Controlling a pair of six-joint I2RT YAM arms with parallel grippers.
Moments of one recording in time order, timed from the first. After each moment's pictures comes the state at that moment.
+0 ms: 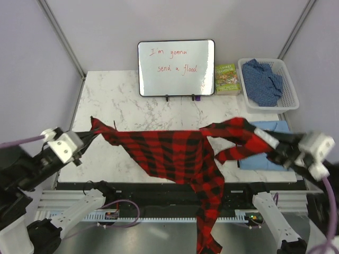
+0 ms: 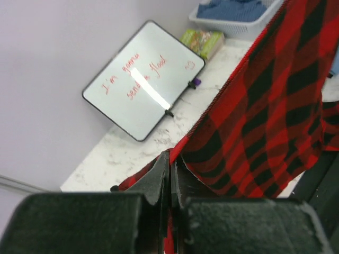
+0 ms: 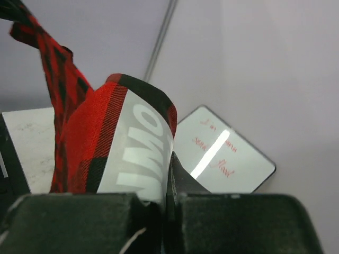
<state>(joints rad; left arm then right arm) -0.56 0.71 1.72 -1.14 0.18 0.46 0.12 0.64 1.50 -0.60 -0.75 -0.14</state>
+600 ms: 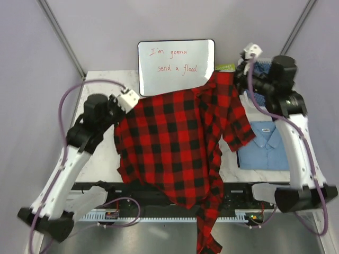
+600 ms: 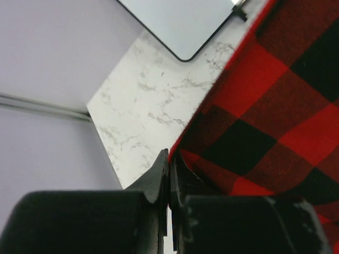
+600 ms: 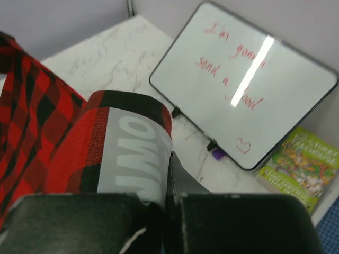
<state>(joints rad) -0.42 0.90 1.16 -0.65 -0.09 0.64 0.09 1.20 1.55 -0.51 -0.75 -0.16</state>
